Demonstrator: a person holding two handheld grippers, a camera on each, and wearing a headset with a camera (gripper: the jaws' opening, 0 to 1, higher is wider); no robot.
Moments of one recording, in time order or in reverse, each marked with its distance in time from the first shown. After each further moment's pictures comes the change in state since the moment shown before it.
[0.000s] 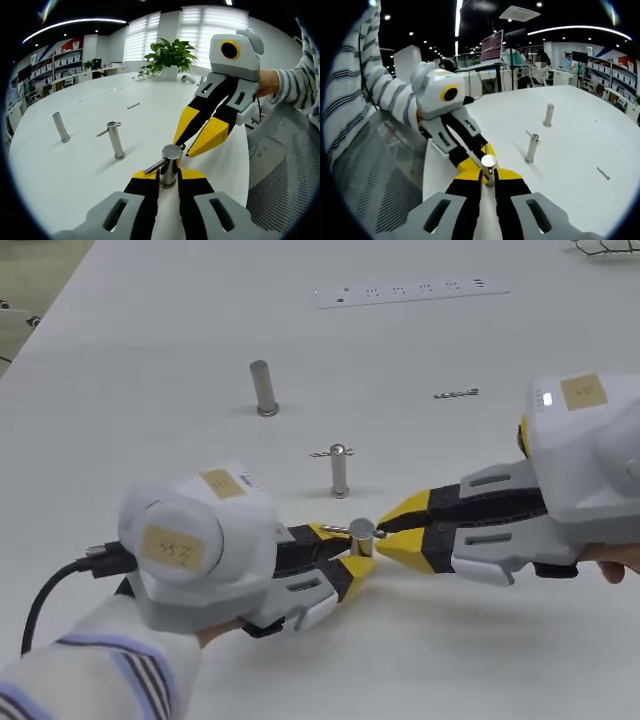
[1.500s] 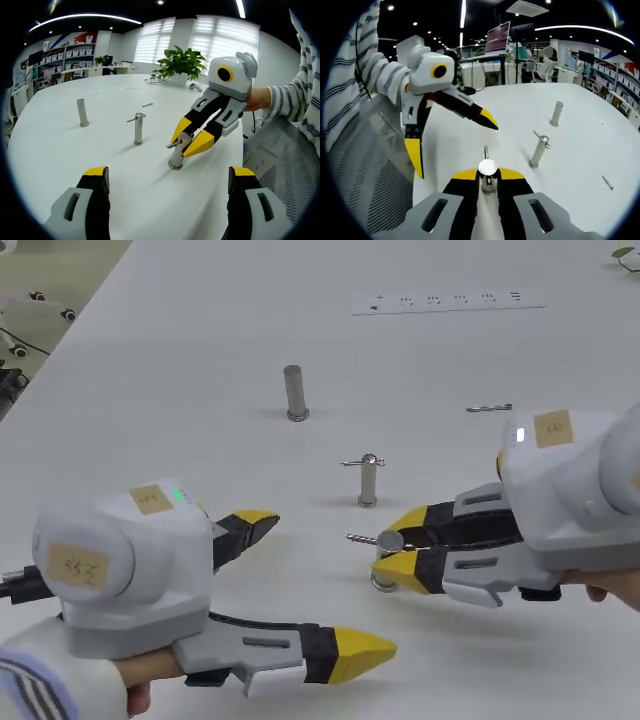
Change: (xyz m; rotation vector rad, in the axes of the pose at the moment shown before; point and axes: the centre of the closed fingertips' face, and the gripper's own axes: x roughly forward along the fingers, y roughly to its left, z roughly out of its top) left arm -0.047 0.018 -0.011 -0.120 -0.040 0.034; right arm 0.030 -0.003 -0.005 -0.054 0.069 0.016
